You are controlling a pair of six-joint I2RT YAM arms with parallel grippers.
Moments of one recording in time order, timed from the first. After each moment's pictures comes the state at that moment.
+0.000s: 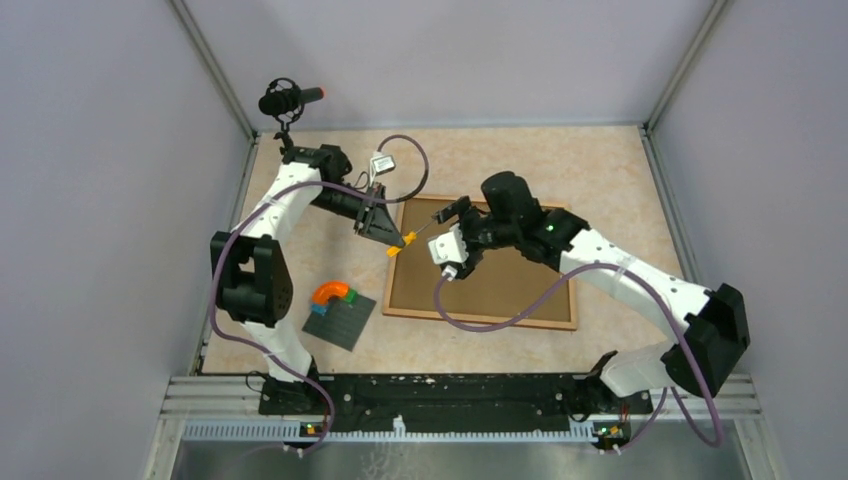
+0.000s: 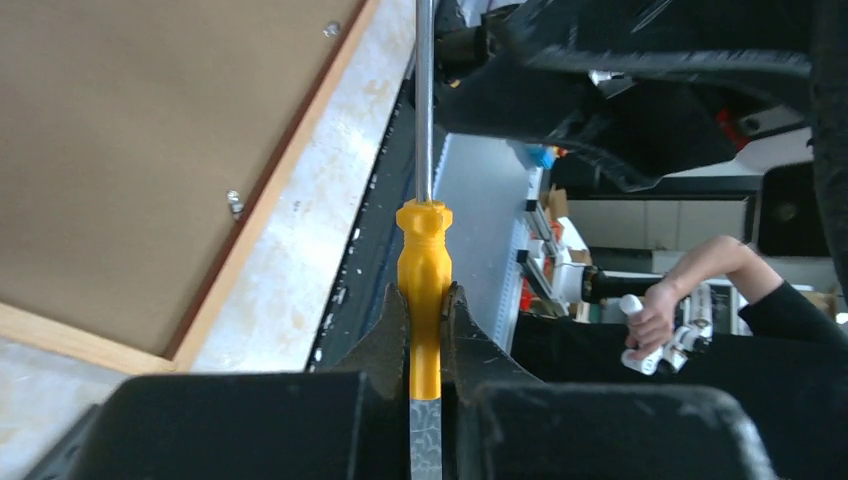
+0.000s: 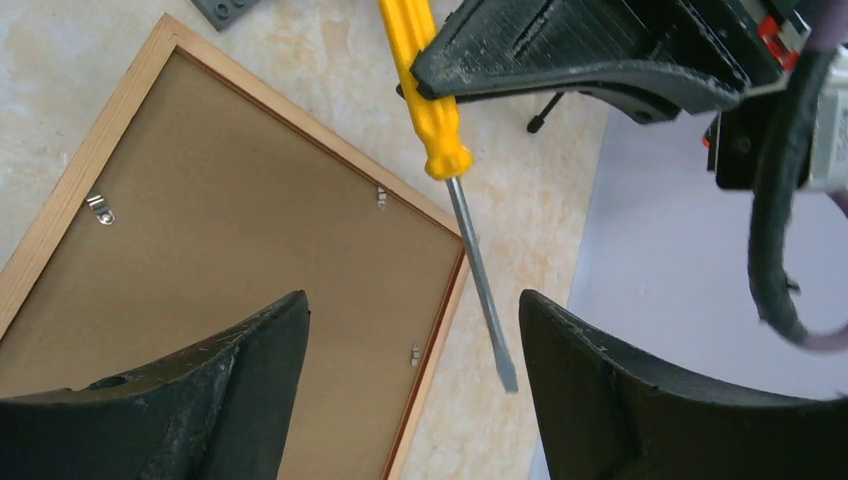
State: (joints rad) left arm -0.17 1.78 1.57 -1.37 1.23 0.43; right arm 0.77 1.35 1.19 -0.43 -0.50 -1.24
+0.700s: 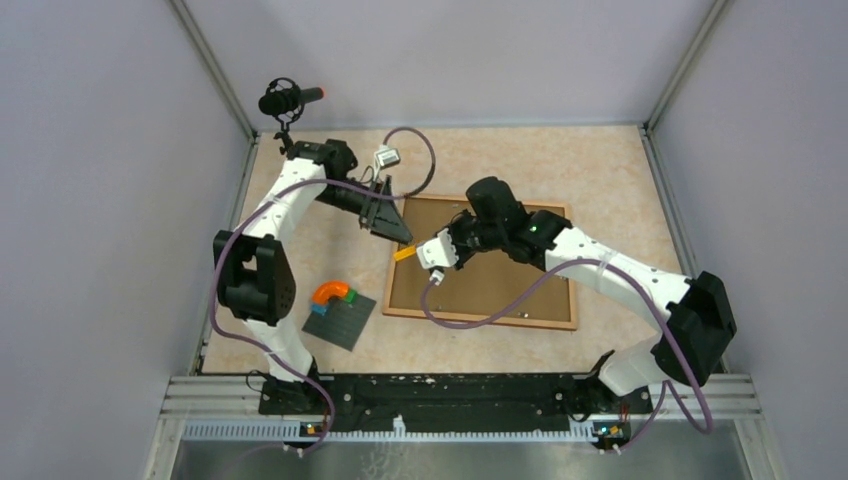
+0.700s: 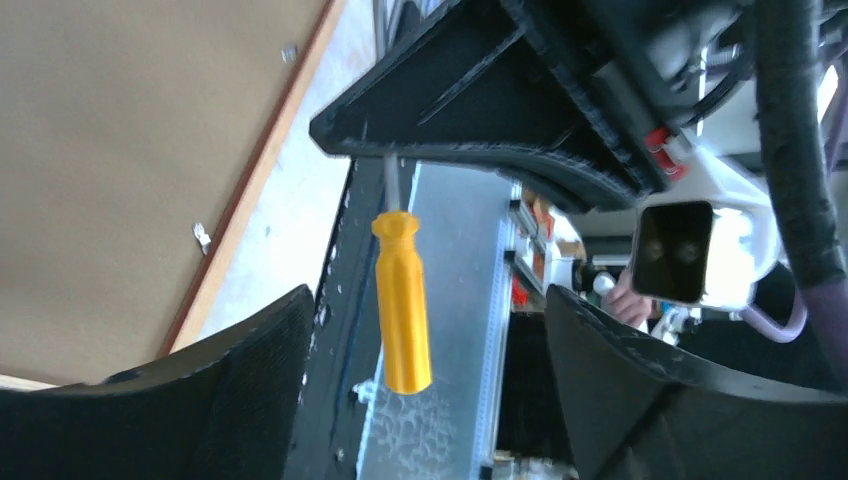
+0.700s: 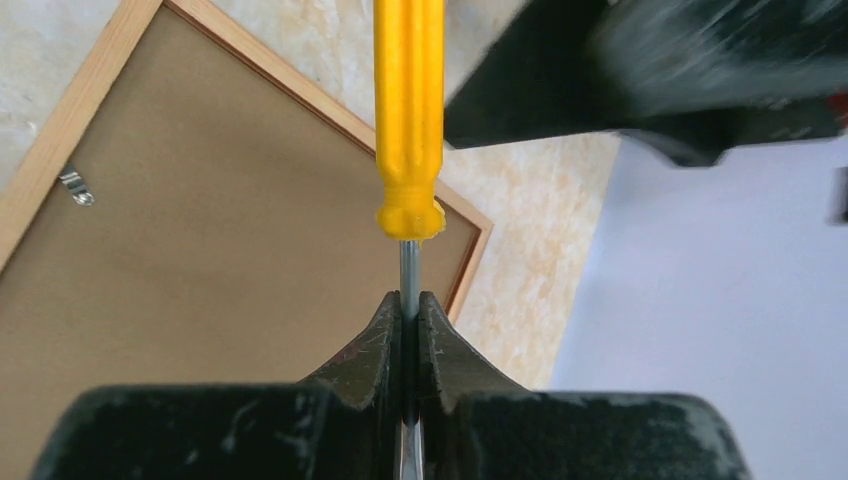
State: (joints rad) left arm -0.23 1.80 1.57 -1.41 1.29 0.46; right arm 0.83 1.44 1.20 -0.42 -0.39 -1.32
